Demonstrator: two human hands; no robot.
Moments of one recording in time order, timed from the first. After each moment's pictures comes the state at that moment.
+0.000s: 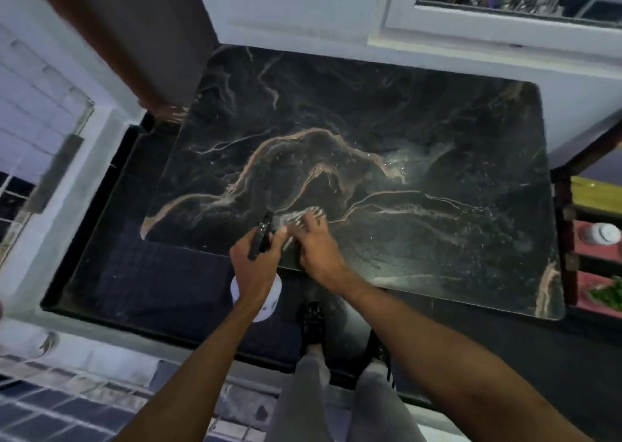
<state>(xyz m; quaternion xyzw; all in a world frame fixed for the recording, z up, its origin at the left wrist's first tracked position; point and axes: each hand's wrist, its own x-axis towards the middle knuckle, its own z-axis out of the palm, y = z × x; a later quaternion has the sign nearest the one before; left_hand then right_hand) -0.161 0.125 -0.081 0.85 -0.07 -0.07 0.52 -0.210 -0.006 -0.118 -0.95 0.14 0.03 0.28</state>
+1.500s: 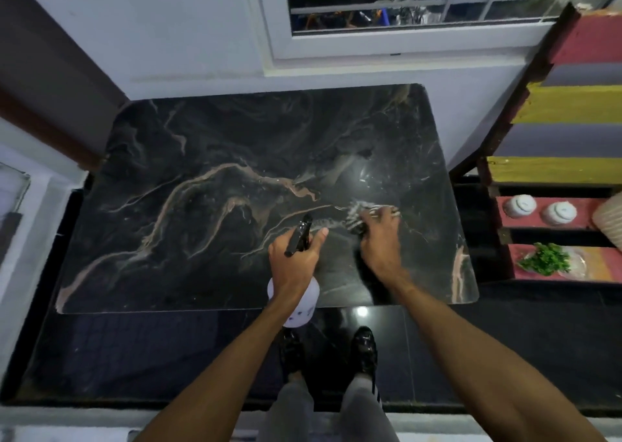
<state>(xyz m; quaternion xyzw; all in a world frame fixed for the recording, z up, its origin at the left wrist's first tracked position) -0.266 -0.082 -0.049 0.81 -0.19 -0.18 0.52 -0.368 -0.231 -0.114 -0.86 0.43 -0.08 0.26</state>
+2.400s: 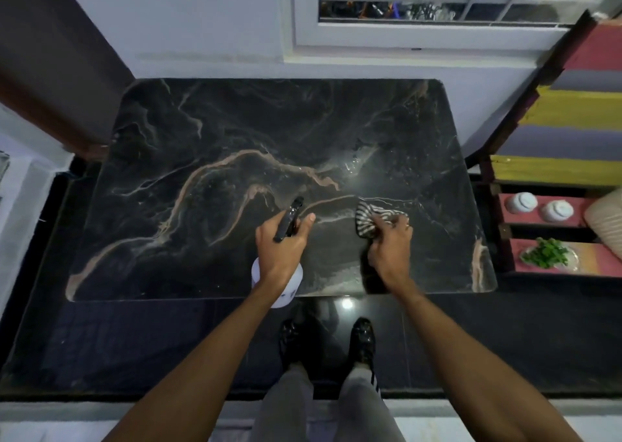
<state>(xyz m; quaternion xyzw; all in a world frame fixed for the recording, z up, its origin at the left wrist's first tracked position) -0.197 -0.025 -0.057 0.80 -0.20 -0.18 0.54 -0.356 -0.178 -0.127 -0.82 0.51 -0.07 0.26</state>
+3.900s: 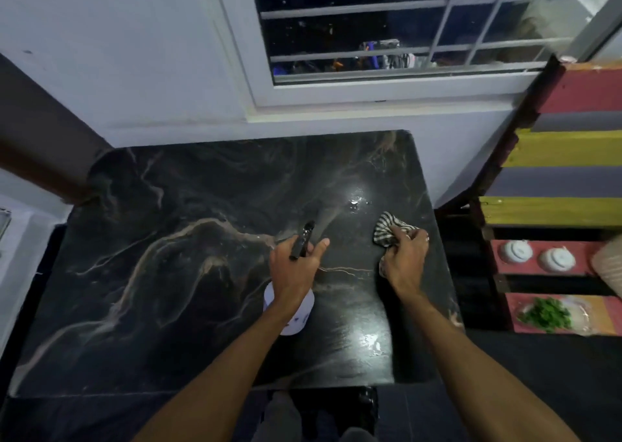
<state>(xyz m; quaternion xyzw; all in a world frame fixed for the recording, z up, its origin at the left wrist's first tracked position) -0.210 -0.205 -0.058 0.83 -0.19 -0.18 0.49 -0.355 -0.361 -0.122 -0.75 0.56 -0.17 0.30</state>
